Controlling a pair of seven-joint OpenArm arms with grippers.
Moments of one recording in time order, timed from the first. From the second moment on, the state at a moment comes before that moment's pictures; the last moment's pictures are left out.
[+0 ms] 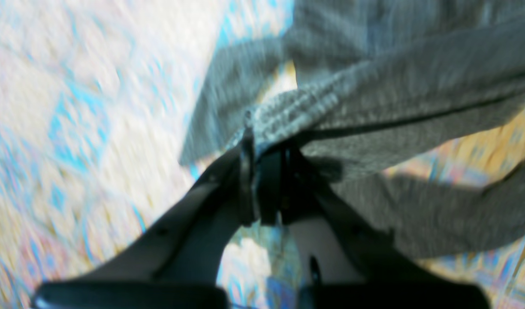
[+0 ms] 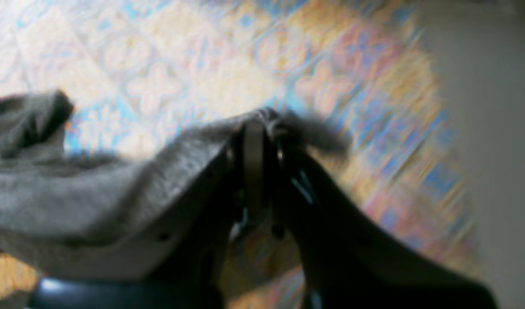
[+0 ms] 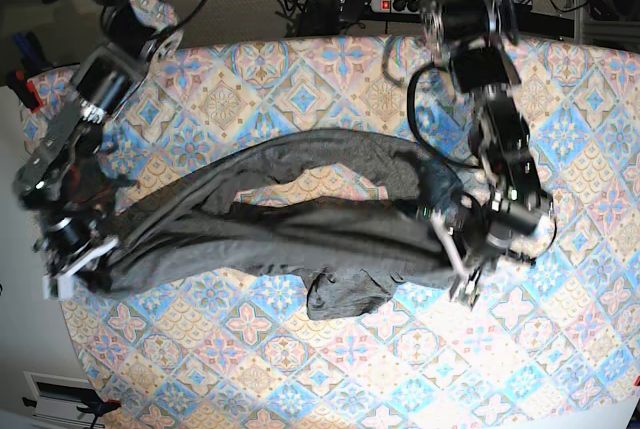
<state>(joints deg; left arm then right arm) -19.0 -1.2 -13.6 98.8 -3.3 -35.8 71.9 24.1 12.6 36.2 78.5 11.8 43.9 -42.8</state>
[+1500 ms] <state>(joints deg) -72.4 -13.9 1.1 18.7 -3.5 -23.6 37.6 72.5 19.0 27.1 37.7 2.5 36.9 -31.9</state>
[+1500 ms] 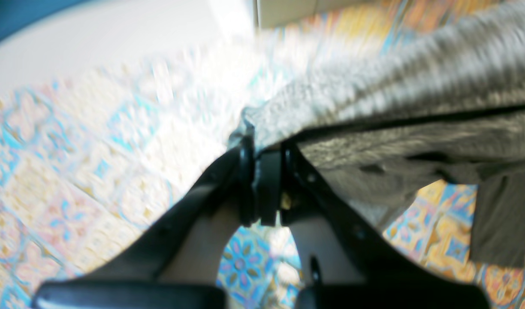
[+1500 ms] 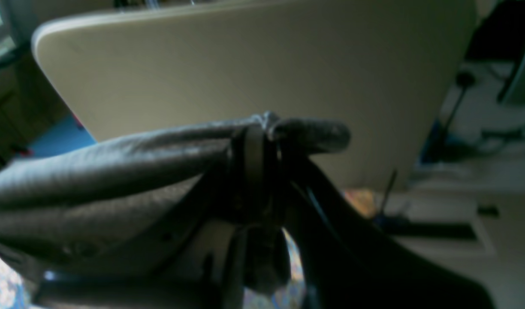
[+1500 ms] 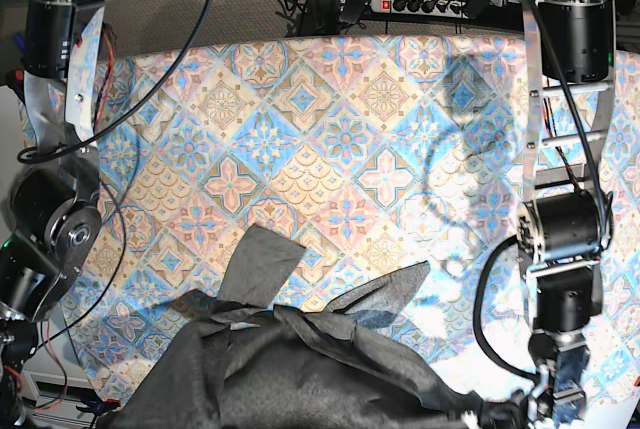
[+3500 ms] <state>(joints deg) -6.2 -12.6 -11.8 104.5 -4.5 -23.9 58.1 25.3 13.3 38.2 54.6 2.8 36.3 -32.8</state>
